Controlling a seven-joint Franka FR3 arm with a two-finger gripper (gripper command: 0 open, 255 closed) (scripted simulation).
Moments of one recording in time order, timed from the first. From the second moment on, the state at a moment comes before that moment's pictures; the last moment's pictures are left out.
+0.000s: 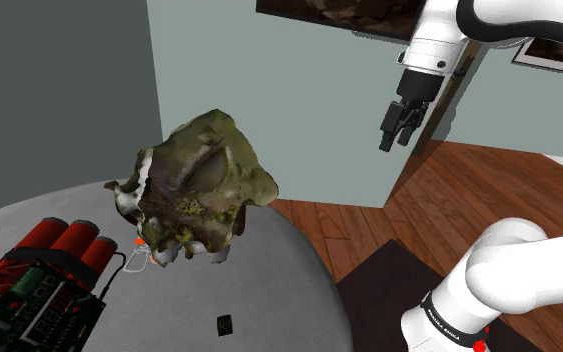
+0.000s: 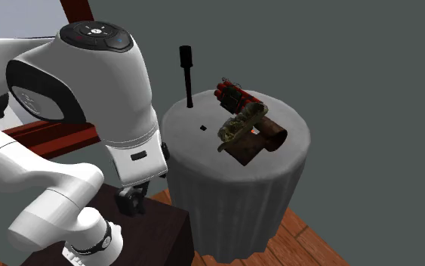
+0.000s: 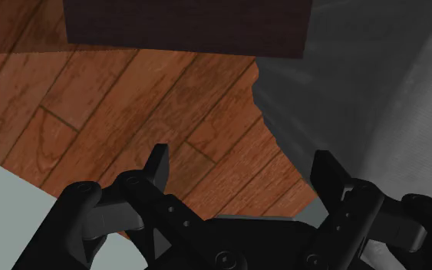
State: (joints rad) arm 0.02 -0.78 0.05 -2.29 0.10 1.46 0.03
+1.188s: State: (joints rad) arm 0.09 -0.12 0.12 -1.93 0.52 1.43 0.29
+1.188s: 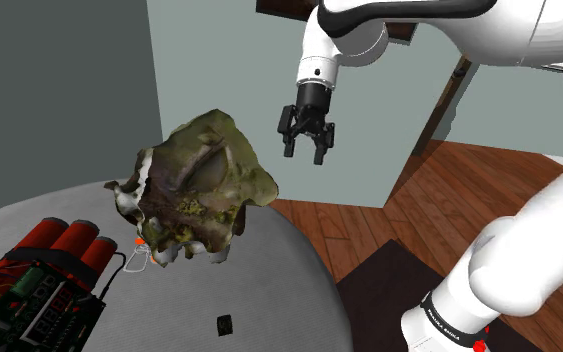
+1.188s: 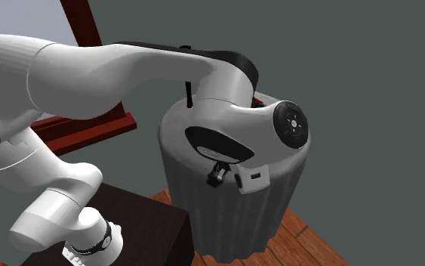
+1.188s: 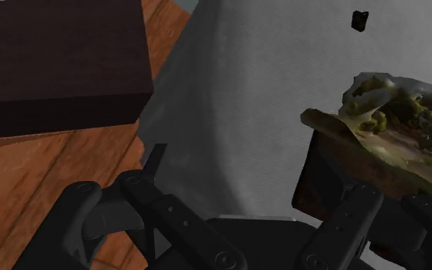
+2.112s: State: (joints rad) arm 0.14 0.47 0.20 -1.45 0.88 1.38 0.51
